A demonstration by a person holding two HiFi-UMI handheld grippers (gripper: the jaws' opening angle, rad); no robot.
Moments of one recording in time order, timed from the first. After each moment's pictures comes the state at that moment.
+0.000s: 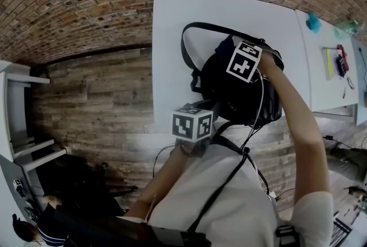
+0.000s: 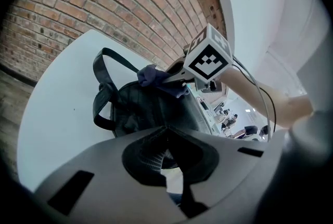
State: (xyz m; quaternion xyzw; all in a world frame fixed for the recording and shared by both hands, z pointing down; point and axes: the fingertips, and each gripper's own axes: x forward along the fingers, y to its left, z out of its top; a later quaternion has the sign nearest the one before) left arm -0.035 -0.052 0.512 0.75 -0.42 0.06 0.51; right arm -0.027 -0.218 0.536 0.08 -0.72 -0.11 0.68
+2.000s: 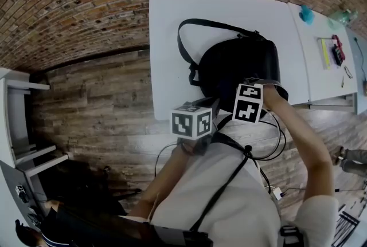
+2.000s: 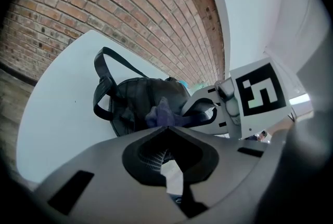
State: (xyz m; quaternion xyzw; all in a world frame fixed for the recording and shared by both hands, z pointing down) left arm -0.028 -0.030 0.507 0.75 -0.42 0.05 0.51; right arm 0.028 -0.052 0.533 -0.06 -0.69 -0.11 0.72
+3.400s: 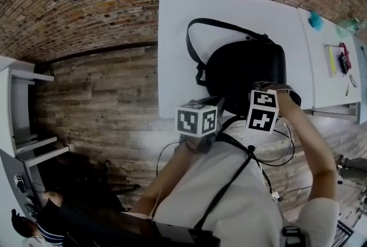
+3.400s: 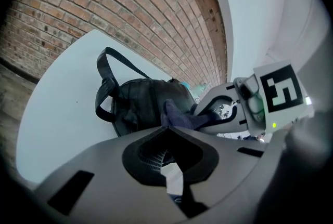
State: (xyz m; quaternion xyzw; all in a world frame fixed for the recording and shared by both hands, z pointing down) left arm -0.031 -0.037 0.510 0.74 -0.43 0.04 0.51; right arm 0.031 -0.045 0.506 -0.10 -0.69 -0.13 0.71
